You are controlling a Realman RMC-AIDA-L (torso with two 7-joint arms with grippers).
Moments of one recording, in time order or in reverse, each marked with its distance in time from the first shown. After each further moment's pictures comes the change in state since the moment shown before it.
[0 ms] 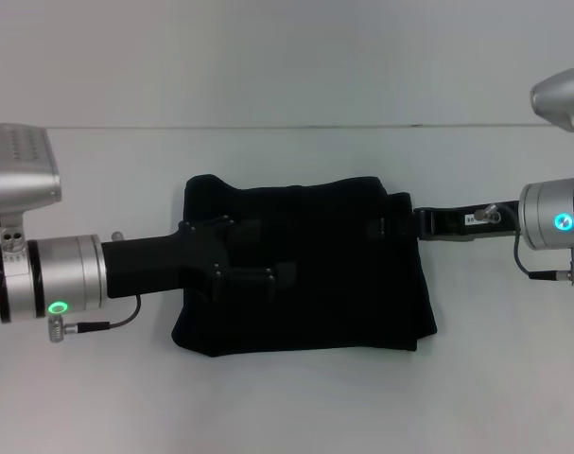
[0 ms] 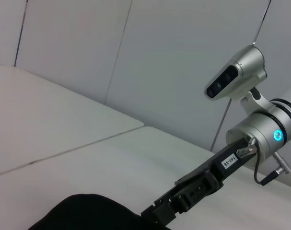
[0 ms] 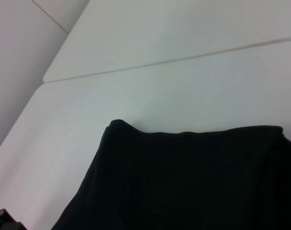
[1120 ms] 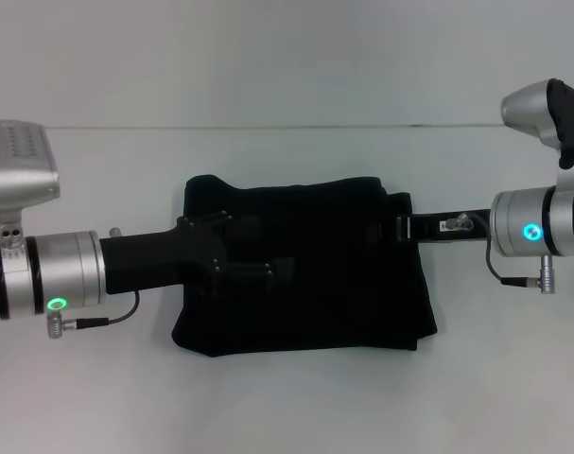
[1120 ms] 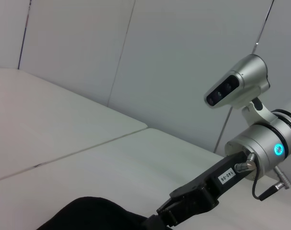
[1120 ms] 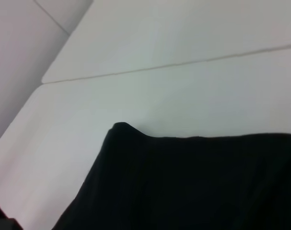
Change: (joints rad) left arm -0.002 0.001 -0.001 0.005 -0.005 -0.006 0.002; right arm 0.003 0.058 0.002 -0.006 0.007 0.082 -0.059
